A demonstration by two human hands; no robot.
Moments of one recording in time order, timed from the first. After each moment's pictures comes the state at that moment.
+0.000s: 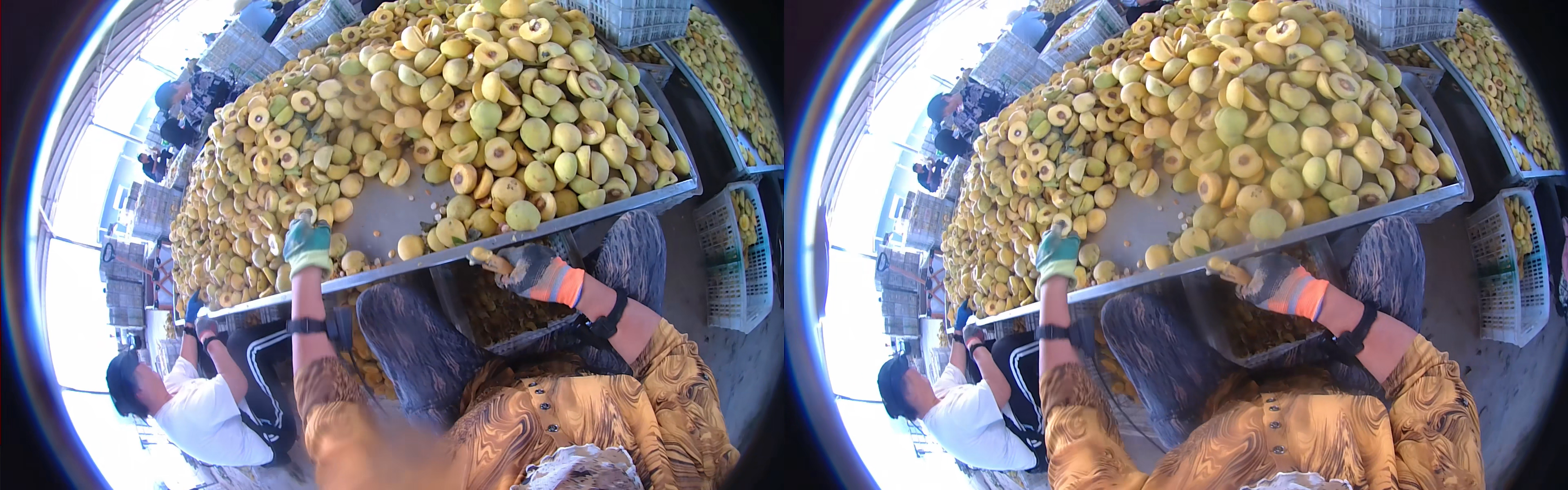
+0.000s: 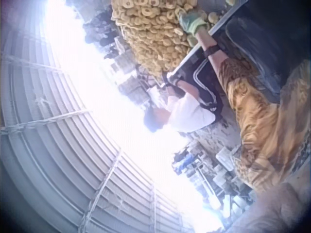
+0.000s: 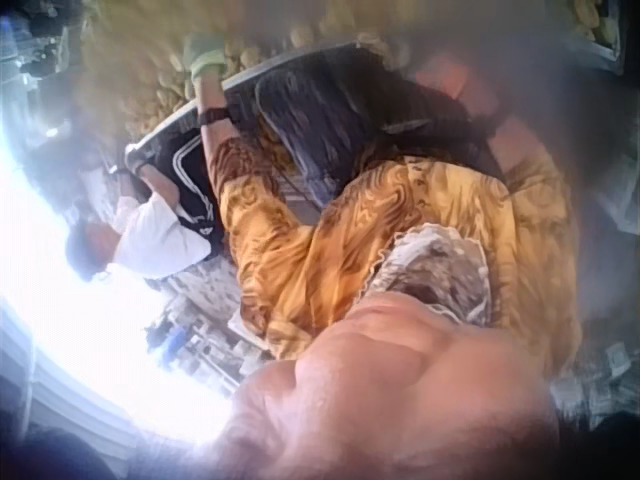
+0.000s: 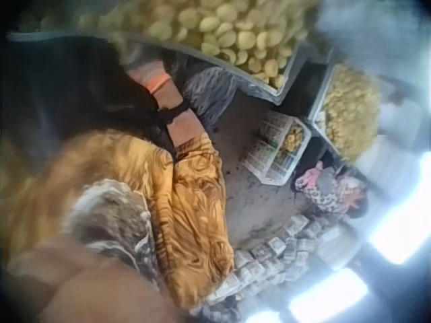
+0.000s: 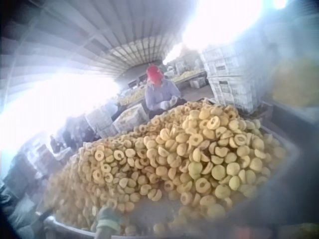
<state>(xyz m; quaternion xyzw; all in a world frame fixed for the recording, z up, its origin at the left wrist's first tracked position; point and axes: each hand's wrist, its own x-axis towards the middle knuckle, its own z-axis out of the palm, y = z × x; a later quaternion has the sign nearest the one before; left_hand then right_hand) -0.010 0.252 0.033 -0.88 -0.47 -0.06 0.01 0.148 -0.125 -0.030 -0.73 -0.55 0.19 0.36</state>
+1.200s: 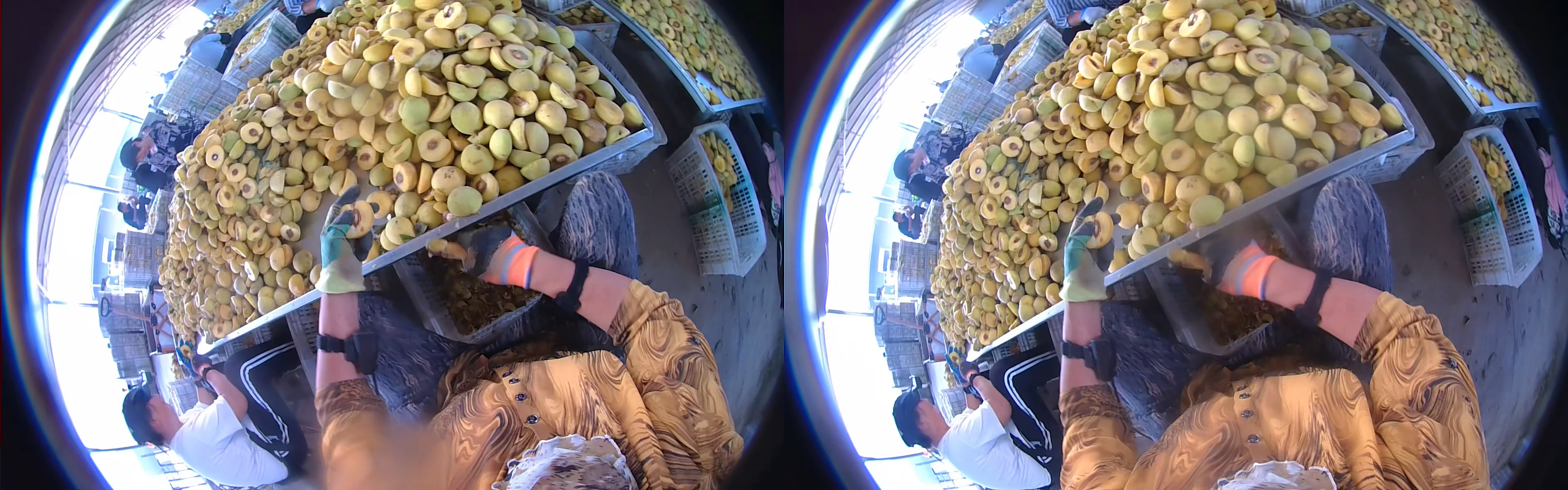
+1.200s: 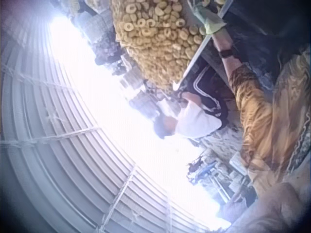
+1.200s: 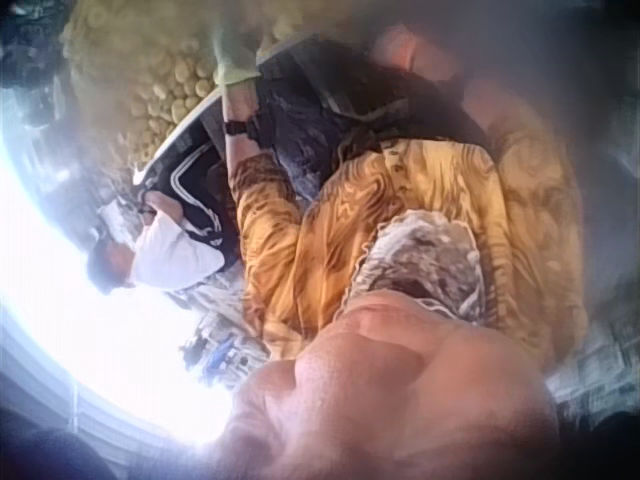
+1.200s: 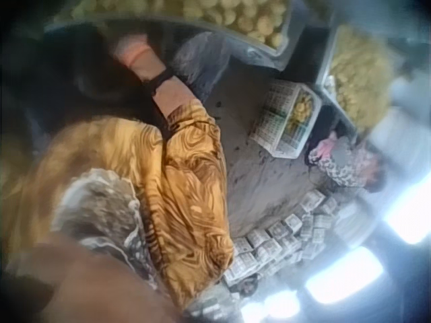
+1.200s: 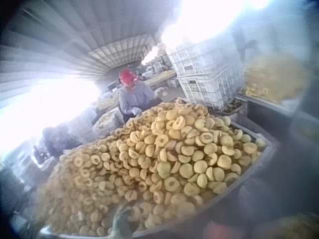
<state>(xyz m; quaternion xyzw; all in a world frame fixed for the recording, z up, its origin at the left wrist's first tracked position) 0.054 0.102 0.025 -0.58 -0.24 -0.16 -0.76 0.148 -0.149 -0.012 -0.80 -0.49 0.19 0.28</state>
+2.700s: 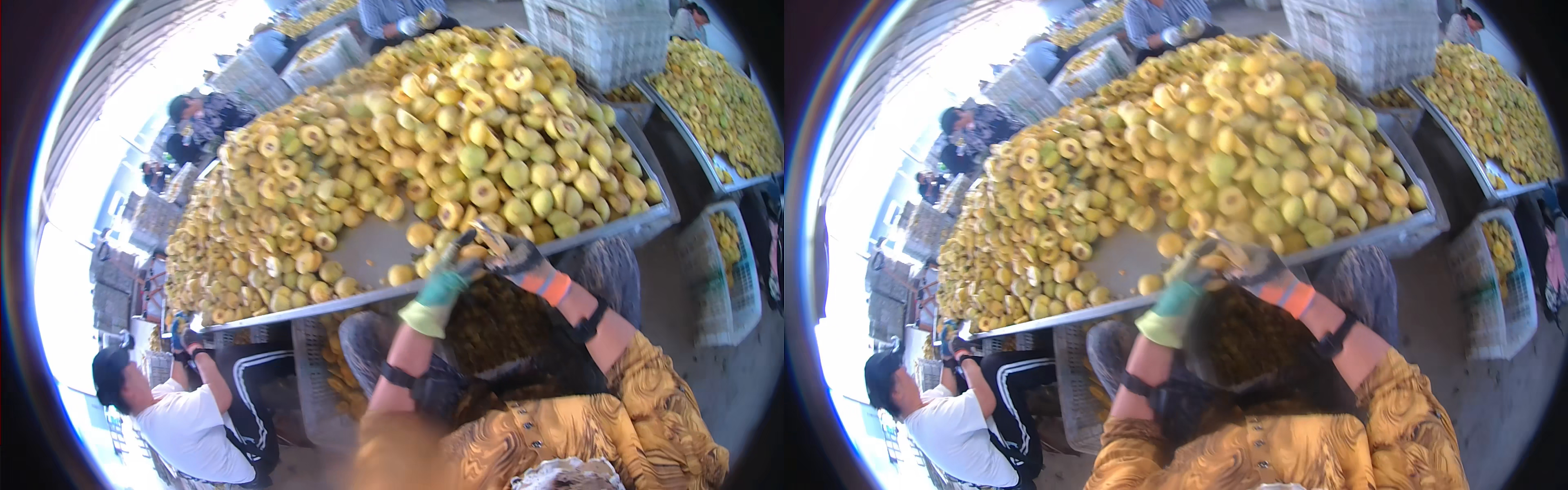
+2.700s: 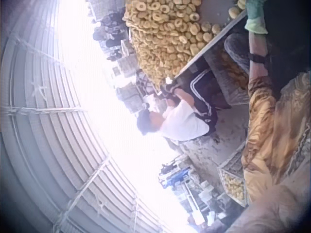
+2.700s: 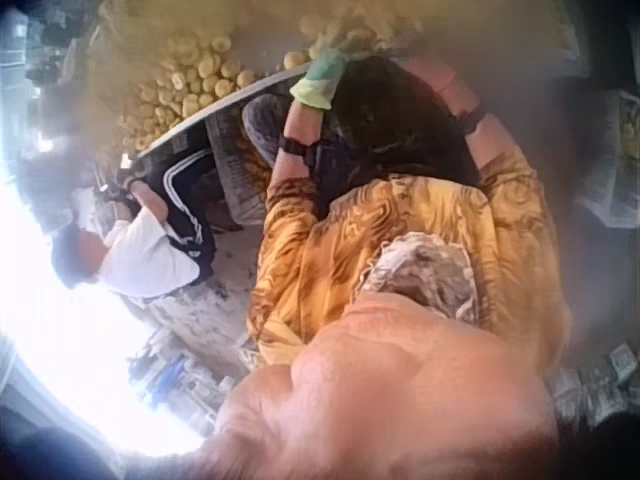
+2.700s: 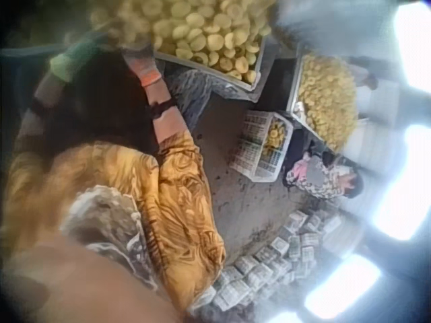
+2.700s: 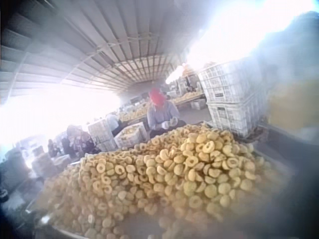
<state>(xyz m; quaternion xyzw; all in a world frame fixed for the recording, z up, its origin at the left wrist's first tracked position) 0.067 0.030 -0.022 -0.71 -0.12 -0.09 -0.69 0.191 -0.123 -0.042 -0.72 -0.51 0.12 0.46</state>
